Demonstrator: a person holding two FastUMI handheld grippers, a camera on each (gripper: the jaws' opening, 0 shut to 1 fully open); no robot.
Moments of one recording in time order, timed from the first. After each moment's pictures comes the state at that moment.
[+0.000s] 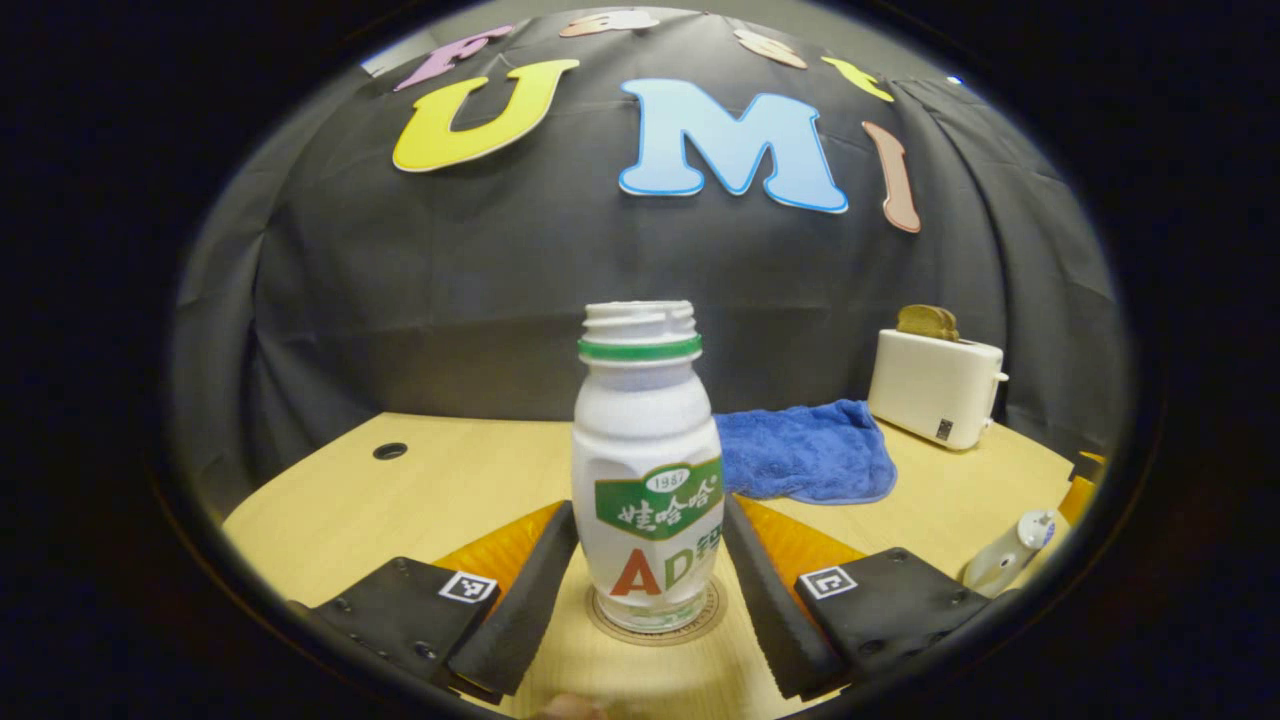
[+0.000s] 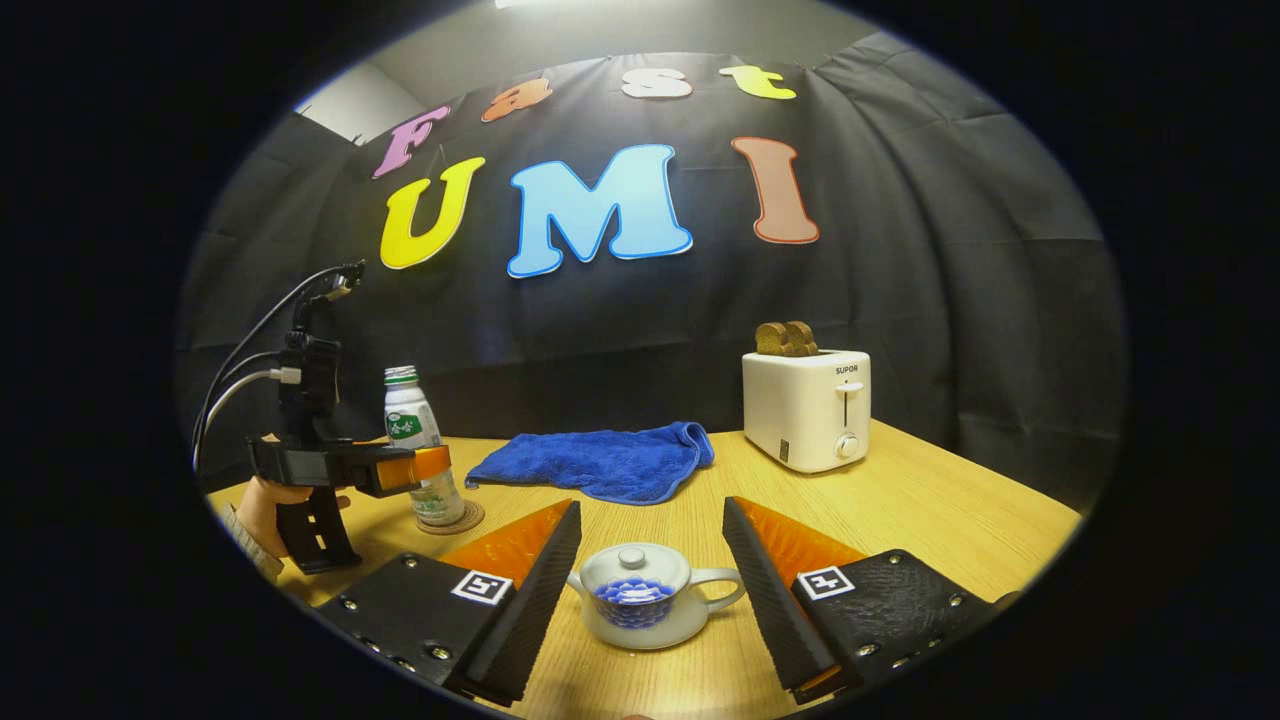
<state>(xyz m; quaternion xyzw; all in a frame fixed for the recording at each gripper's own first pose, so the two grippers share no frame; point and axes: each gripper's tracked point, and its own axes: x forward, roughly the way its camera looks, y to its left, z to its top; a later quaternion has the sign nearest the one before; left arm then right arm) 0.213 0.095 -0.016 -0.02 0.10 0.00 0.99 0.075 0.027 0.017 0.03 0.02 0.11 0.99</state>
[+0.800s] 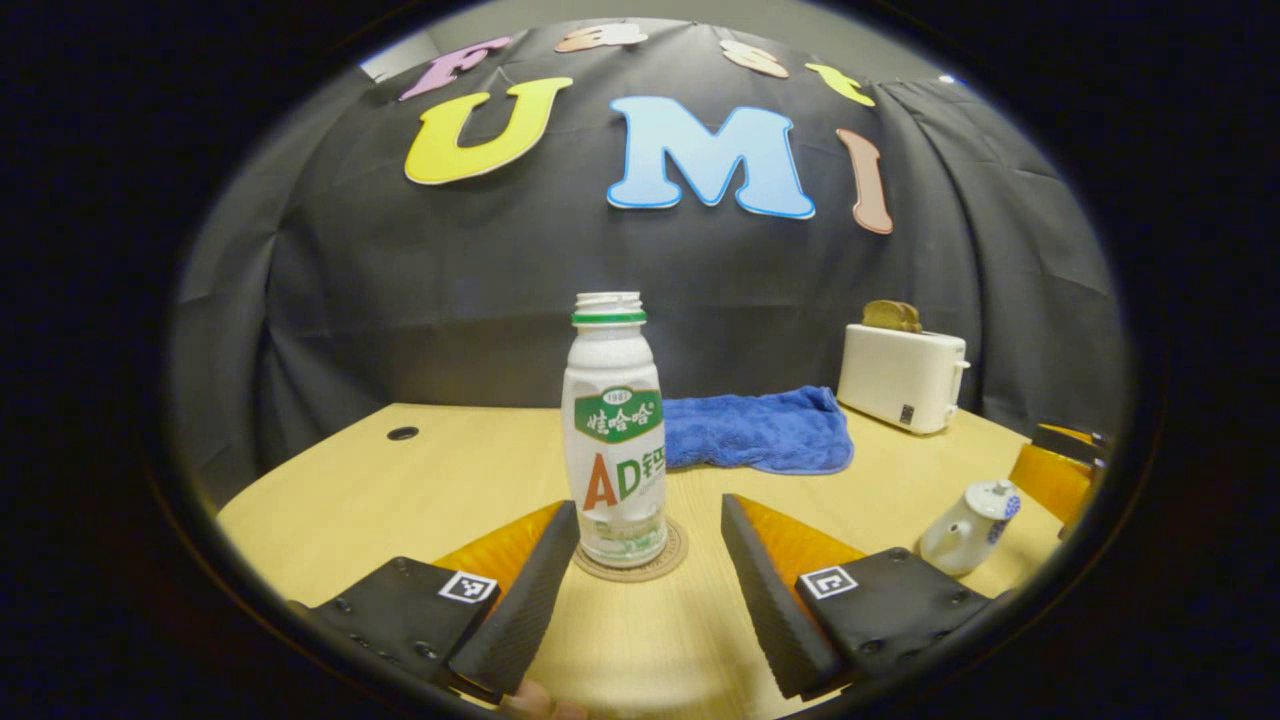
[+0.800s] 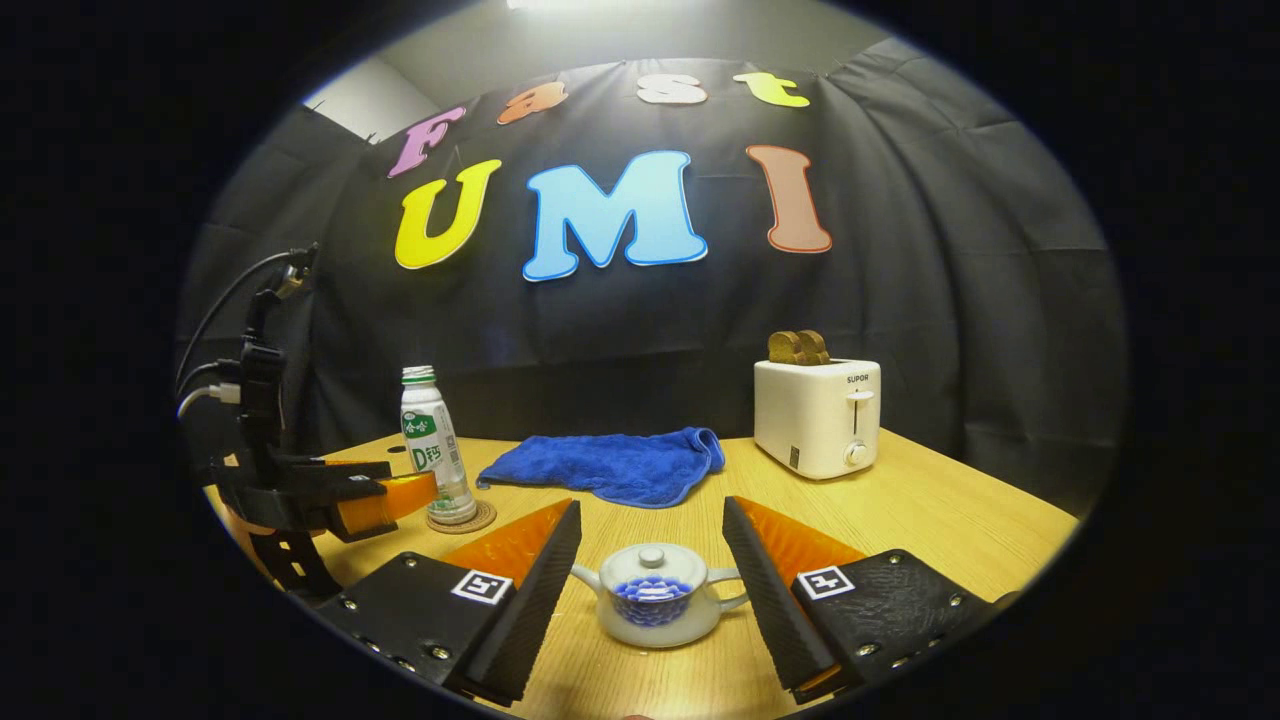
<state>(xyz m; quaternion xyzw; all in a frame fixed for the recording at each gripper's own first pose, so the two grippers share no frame) 0.131 0.068 -0.018 -0.02 0.09 0.00 1.00 0.067 0.037 0.020 0.02 0.00 0.12 0.99</state>
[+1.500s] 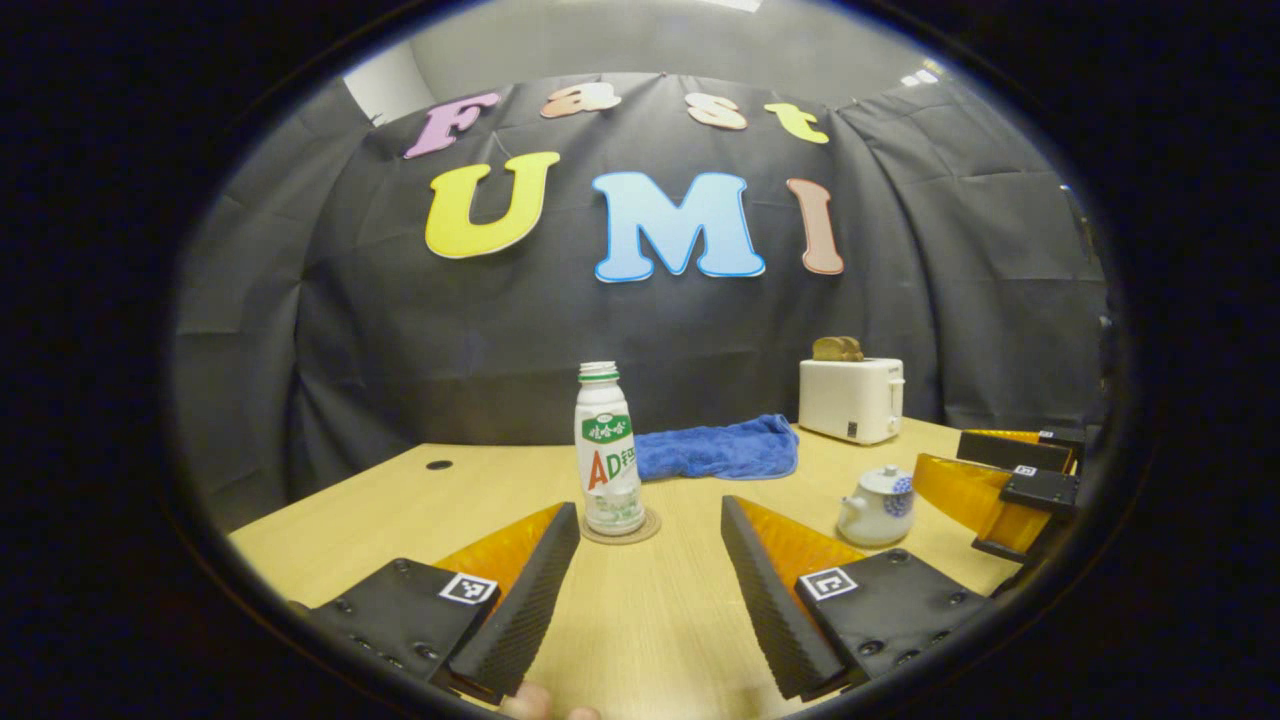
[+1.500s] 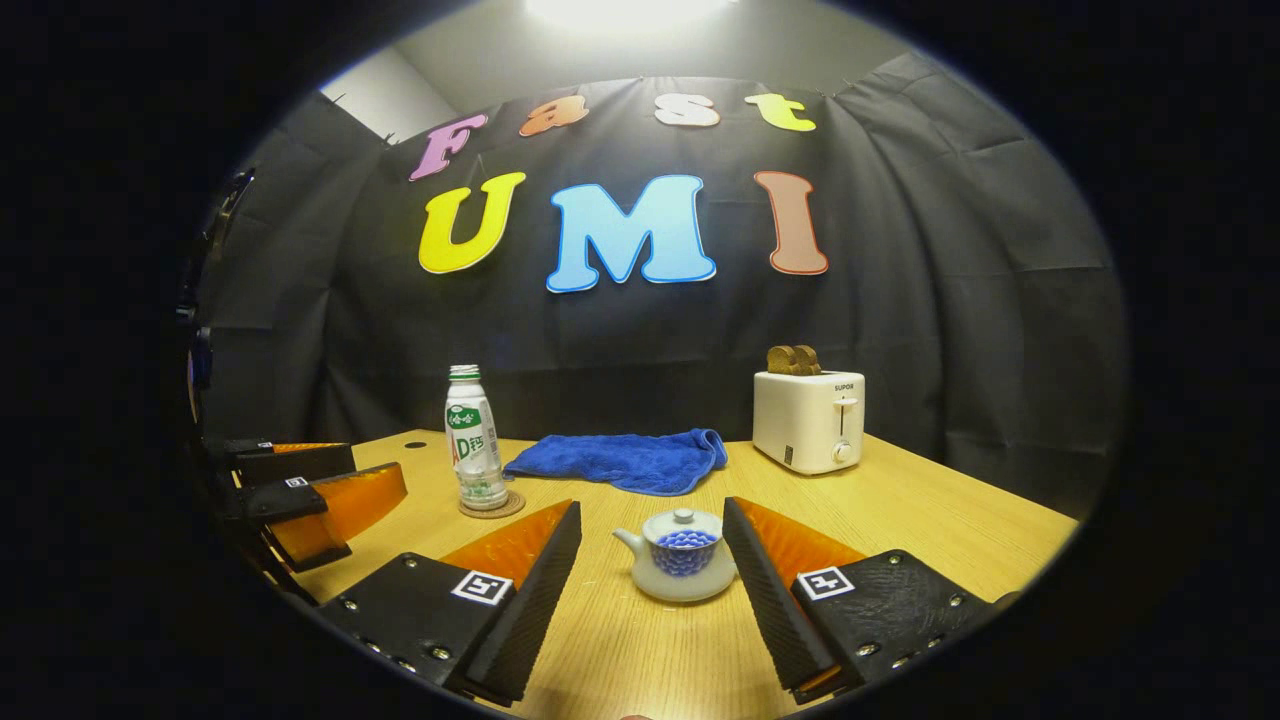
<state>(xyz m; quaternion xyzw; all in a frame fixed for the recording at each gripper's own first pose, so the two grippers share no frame) 0.004 0.042 0.013 0.01 0.01 -0.01 1.00 -0.001 0.049 0.019 0.00 -0.02 0.12 0.99</state>
